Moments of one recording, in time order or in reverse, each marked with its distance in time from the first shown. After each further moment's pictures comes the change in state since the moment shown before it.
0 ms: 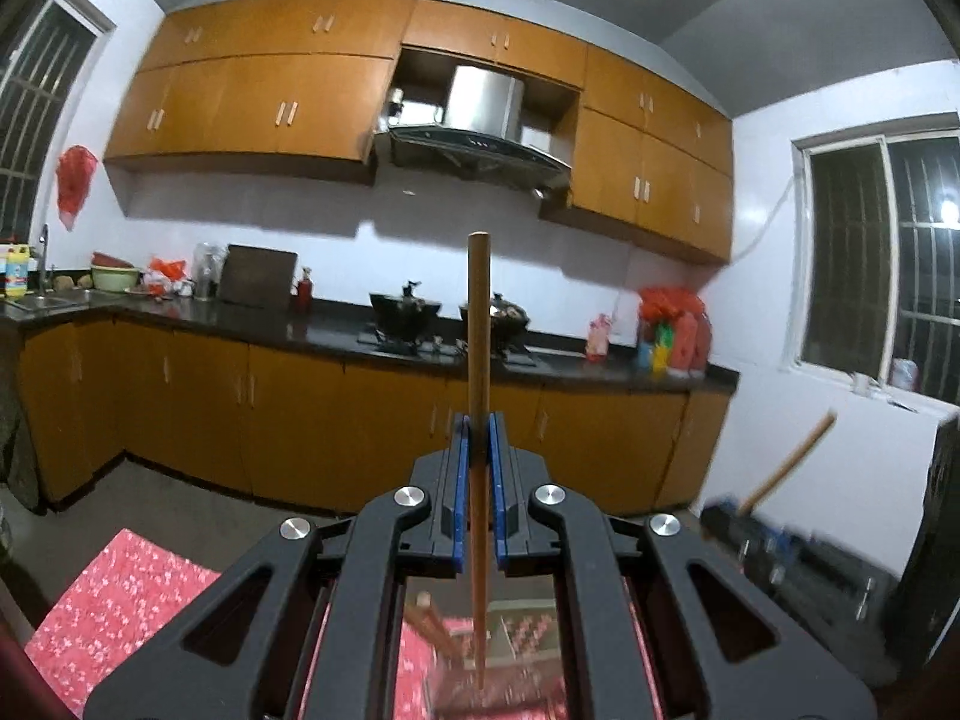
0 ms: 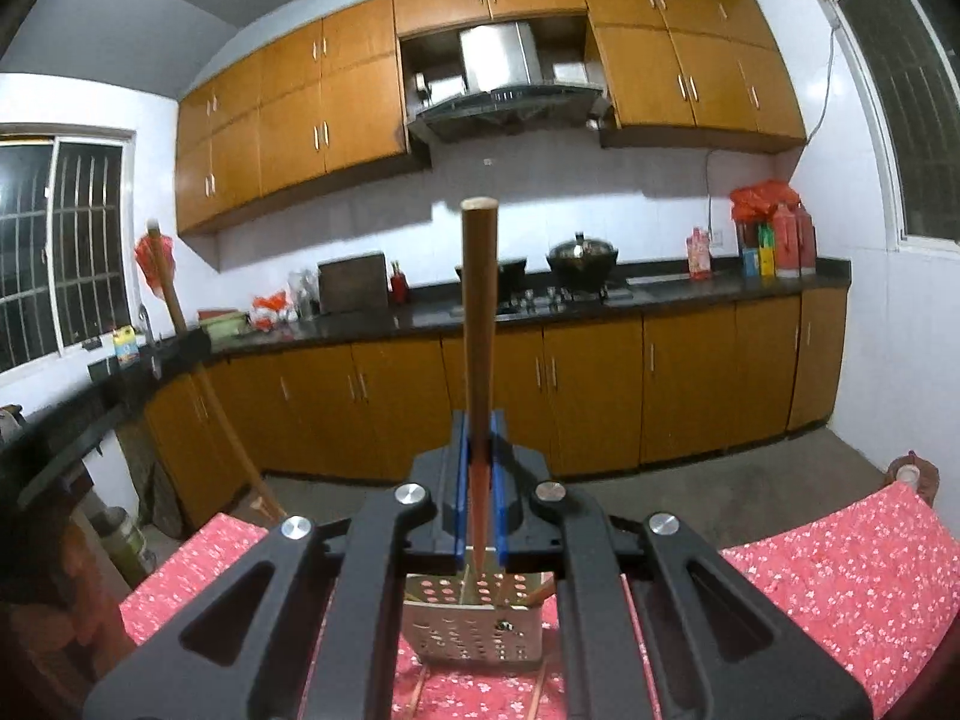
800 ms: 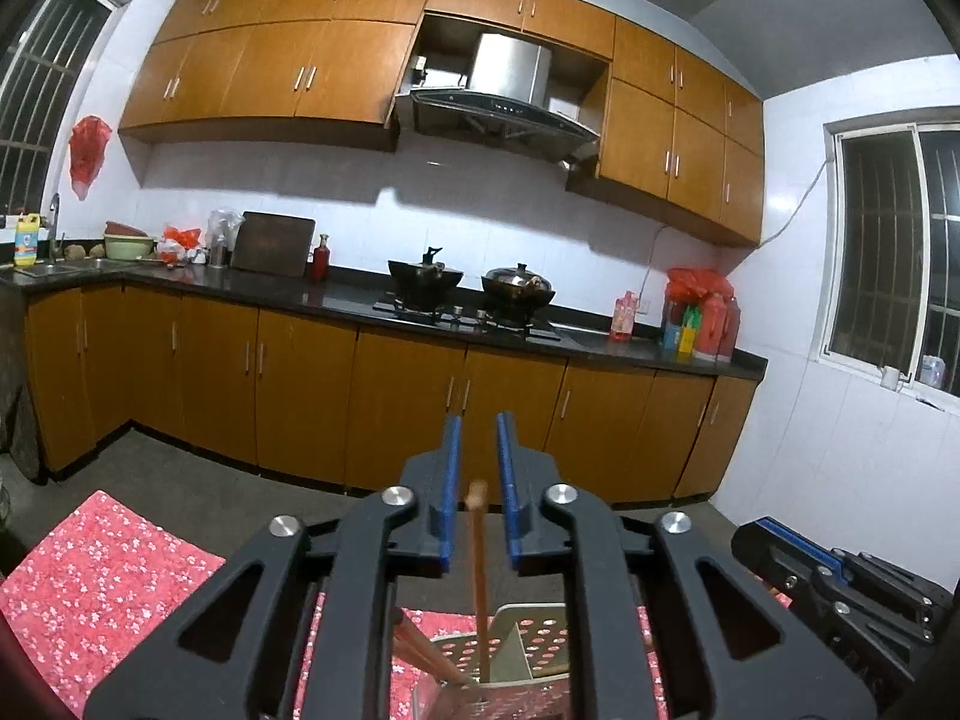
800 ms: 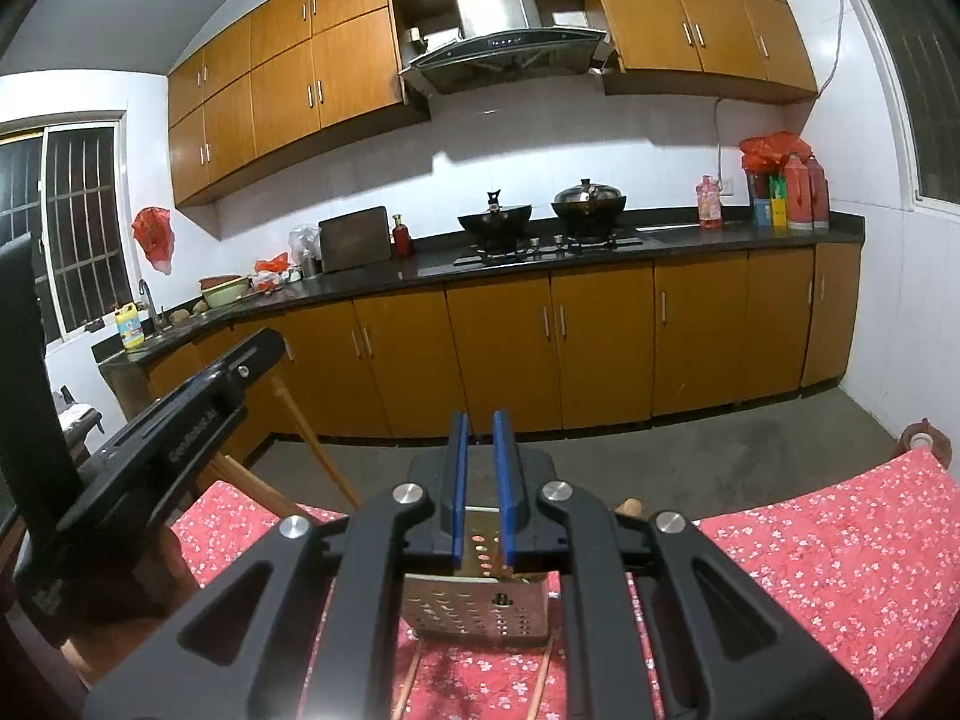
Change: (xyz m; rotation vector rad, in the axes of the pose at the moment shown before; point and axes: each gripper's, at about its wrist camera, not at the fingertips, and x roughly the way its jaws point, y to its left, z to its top) left arm 0.042 -0.001 -0.046 -0.029 0.054 0.042; right arm 0.035 -0.007 -0.024 0.026 0.098 0.027
